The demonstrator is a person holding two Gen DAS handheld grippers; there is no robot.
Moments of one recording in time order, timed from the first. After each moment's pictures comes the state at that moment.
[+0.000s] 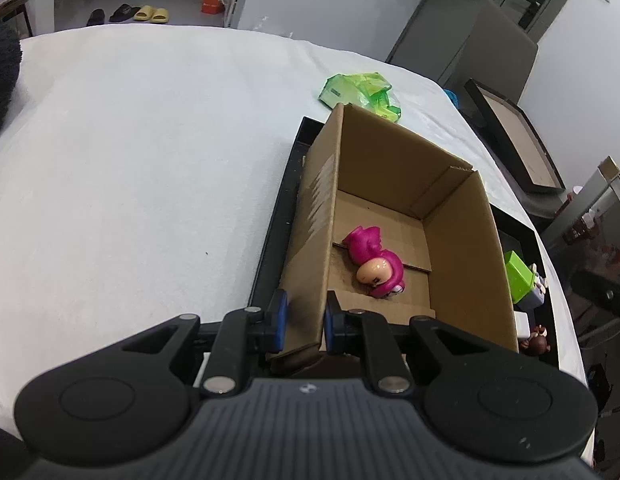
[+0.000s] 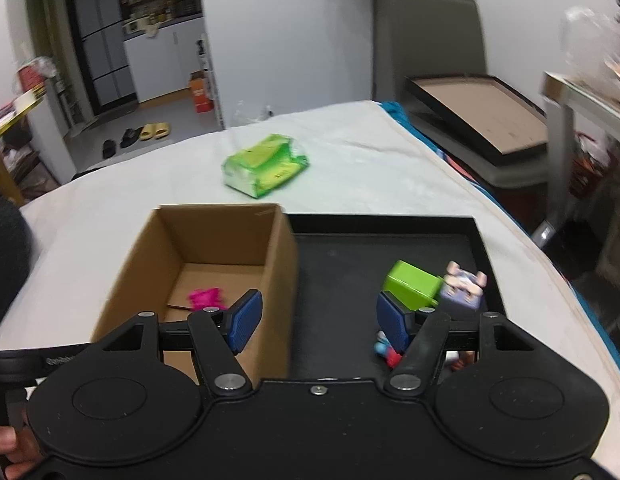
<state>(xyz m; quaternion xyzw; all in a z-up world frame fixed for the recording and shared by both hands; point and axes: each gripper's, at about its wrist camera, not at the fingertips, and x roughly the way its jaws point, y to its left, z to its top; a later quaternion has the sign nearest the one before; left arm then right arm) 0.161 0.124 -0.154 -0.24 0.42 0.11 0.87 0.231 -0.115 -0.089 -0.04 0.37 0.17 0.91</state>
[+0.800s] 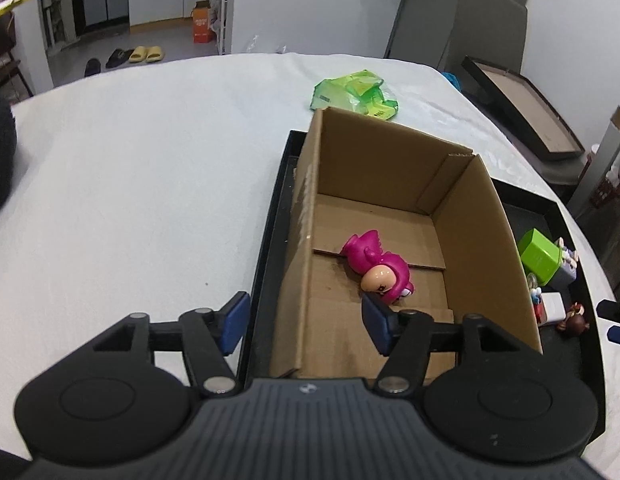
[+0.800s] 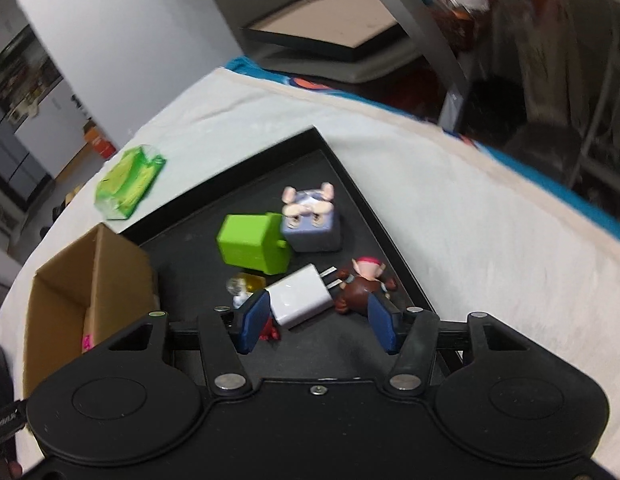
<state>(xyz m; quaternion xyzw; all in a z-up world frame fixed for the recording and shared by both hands) 0.182 0.094 -0.150 -0.14 0.43 0.13 0.88 0.270 -0.242 -0.159 0.15 0.45 0.03 0.88</state>
